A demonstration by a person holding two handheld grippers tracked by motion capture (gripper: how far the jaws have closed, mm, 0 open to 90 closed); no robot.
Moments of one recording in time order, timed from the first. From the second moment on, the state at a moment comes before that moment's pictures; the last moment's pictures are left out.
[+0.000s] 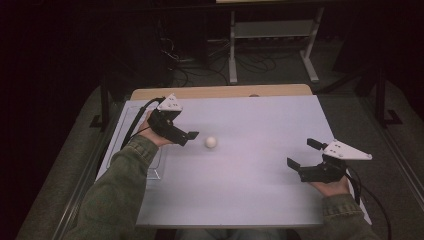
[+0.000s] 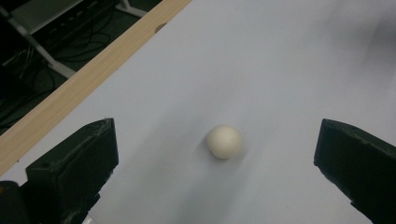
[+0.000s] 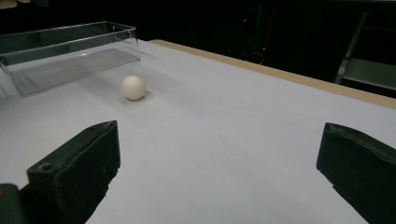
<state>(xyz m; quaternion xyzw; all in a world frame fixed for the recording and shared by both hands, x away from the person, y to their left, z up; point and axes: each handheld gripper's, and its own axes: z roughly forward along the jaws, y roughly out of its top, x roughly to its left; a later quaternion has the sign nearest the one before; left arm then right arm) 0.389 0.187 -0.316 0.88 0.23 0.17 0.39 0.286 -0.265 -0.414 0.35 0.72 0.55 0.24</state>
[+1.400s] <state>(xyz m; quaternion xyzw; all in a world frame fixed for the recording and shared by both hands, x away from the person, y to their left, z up) 0.420 0.164 -0.330 0.93 0.18 0.13 0.28 0.281 -0.267 -0.415 0.36 0.72 0.55 0.23</state>
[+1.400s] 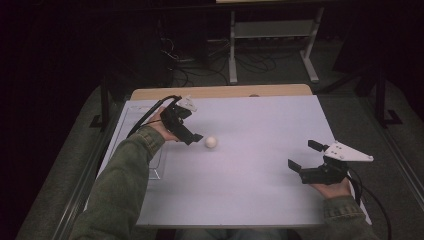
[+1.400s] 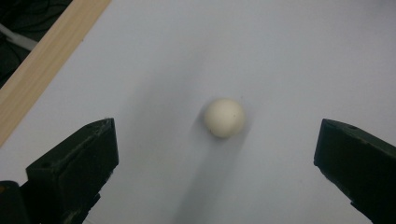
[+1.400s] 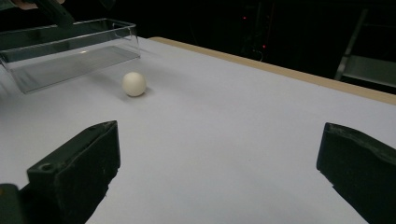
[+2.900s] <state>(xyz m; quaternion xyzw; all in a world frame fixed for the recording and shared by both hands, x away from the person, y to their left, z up) 0.443 0.120 -0.360 0.97 0.07 0.10 0.20 0.273 -0.271 -0.418 0.36 0.73 0.54 0.23</state>
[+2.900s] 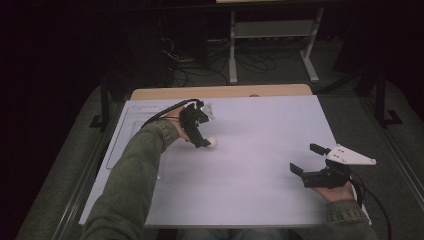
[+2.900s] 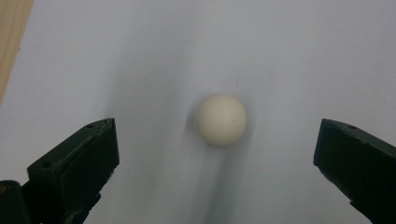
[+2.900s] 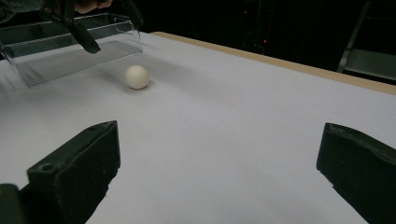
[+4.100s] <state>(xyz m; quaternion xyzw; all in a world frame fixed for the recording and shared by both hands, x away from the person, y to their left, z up) 0.450 0.107 -0.383 0.98 0.05 0.09 0.17 0.272 -0.271 -0.420 0.36 0.73 0.54 0.22</state>
